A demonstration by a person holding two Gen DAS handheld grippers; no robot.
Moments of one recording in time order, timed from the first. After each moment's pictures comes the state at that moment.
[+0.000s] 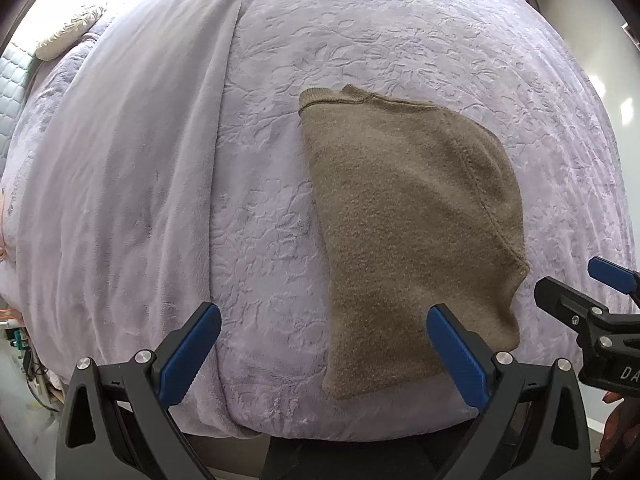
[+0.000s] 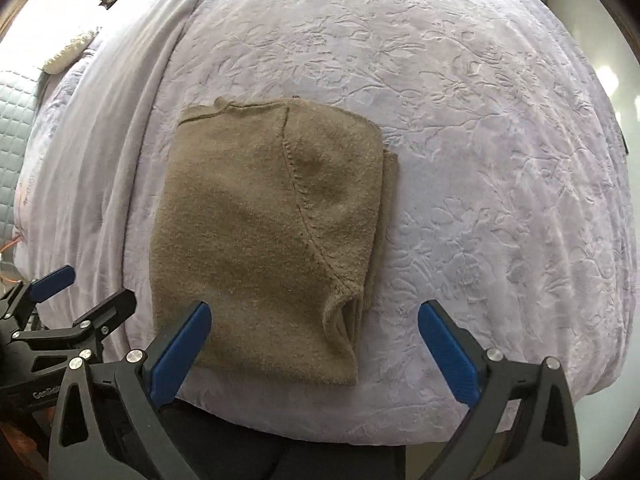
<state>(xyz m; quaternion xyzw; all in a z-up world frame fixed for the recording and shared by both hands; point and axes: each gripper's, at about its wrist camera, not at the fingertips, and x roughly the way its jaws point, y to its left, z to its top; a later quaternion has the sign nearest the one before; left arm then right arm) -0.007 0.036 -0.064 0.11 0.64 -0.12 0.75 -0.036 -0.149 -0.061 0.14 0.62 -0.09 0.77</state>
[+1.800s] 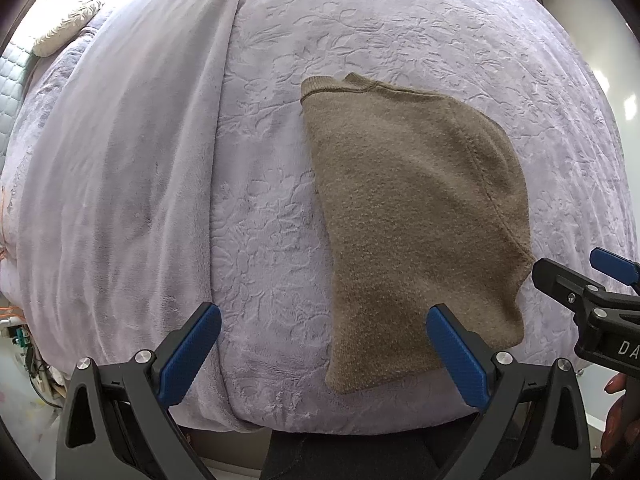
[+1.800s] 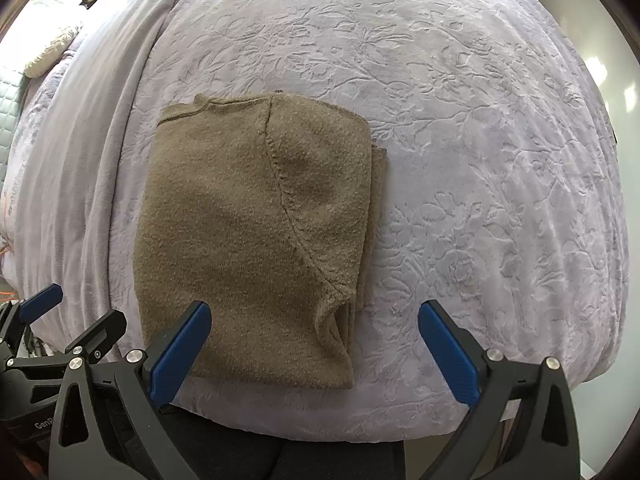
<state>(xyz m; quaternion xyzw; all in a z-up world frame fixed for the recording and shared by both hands) -0.007 0.037 -0.070 0.11 0.66 -0.12 0.74 -0.030 -0.150 -0.065 0.14 0.63 -0.11 0.75</state>
